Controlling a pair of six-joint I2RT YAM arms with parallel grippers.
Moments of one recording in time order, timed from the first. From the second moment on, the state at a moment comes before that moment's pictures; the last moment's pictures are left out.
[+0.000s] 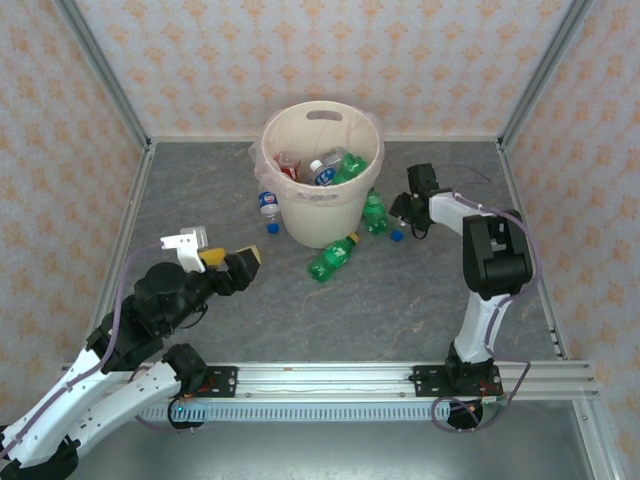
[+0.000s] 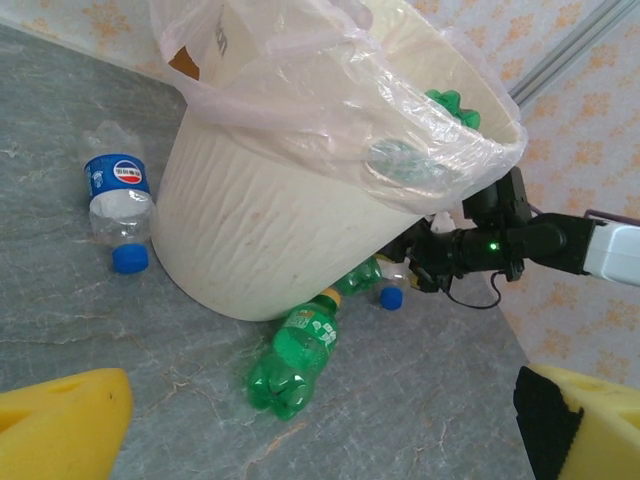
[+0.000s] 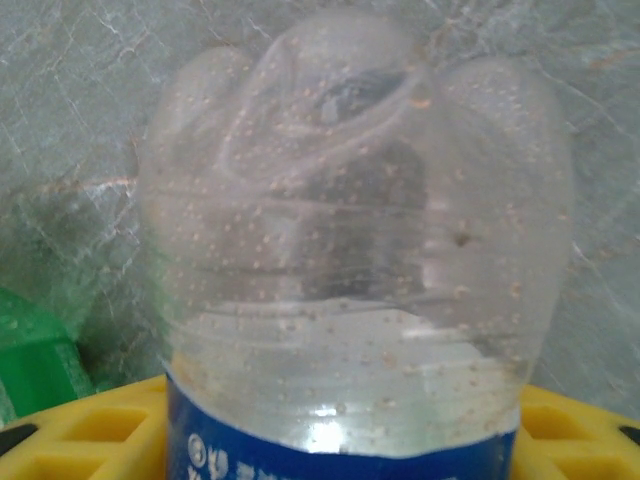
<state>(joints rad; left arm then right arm) -0.71 0.47 0.76 -0.60 -0.25 -0.70 0.17 1.89 1.21 -0.37 0.01 0.62</state>
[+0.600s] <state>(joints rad) -0.71 0.52 0.81 -0.61 -0.32 -0.70 0.31 1.26 1.12 -0.35 0.05 0.62</state>
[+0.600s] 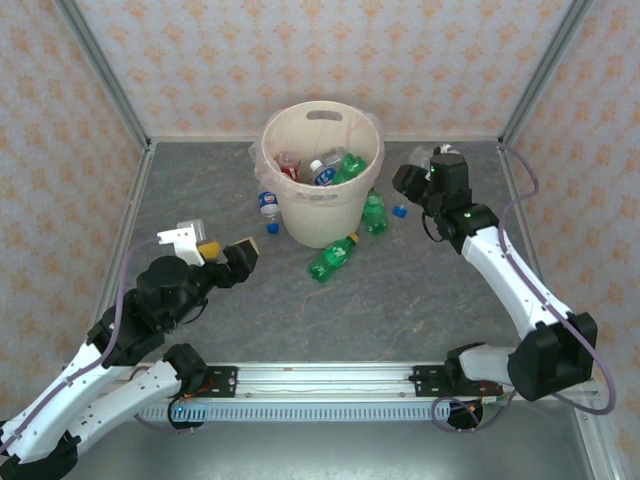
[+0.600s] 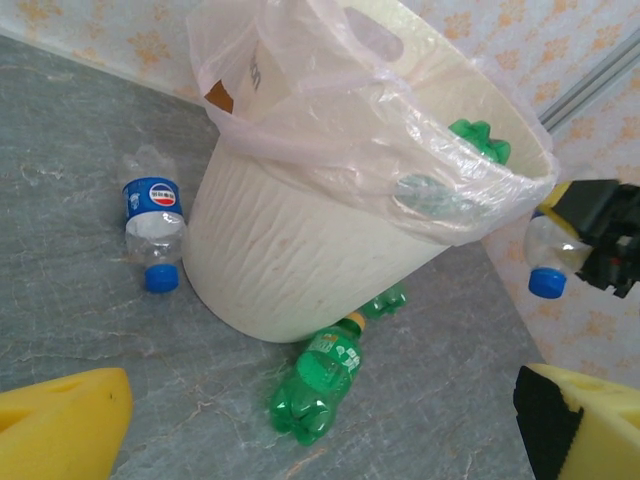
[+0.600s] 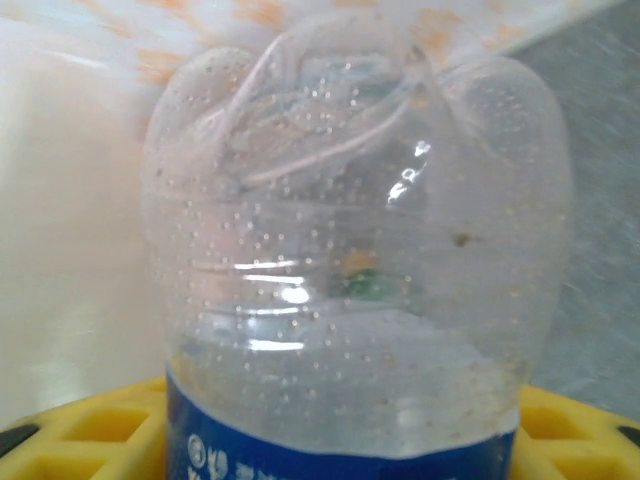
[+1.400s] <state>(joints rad) -0.71 0.52 0.90 -0.68 -0.34 -0.70 0.61 1.68 1.73 -0.36 0.18 0.63</state>
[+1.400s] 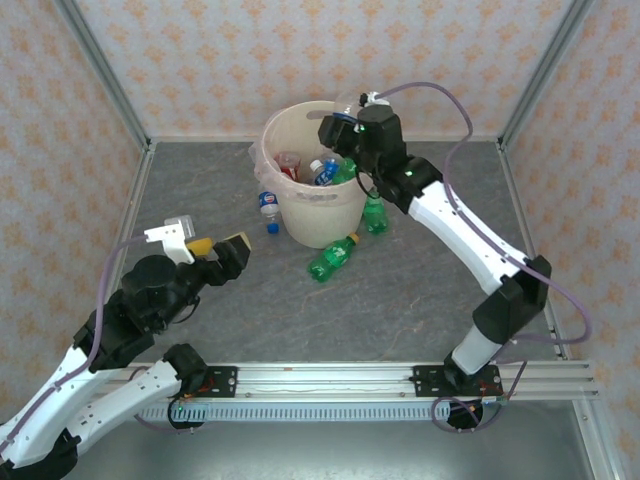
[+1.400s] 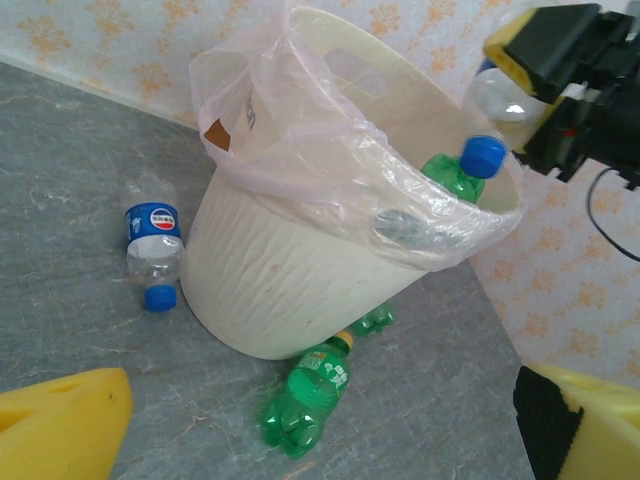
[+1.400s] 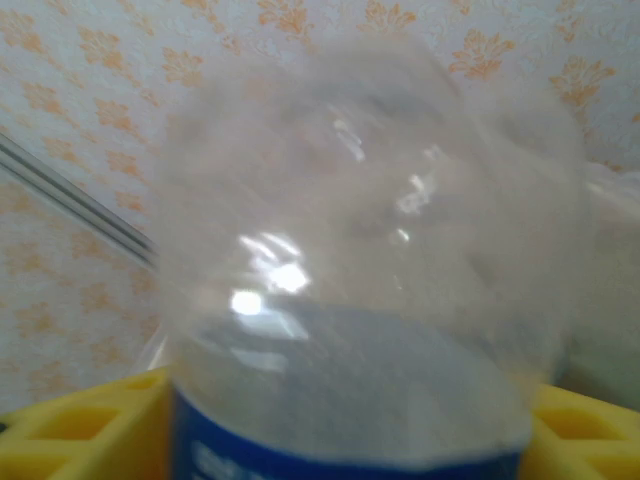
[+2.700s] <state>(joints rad) -0.71 0.71 0.87 -0.63 -0.42 -0.76 0.62 0.97 1.06 -0.30 0.16 0.70</state>
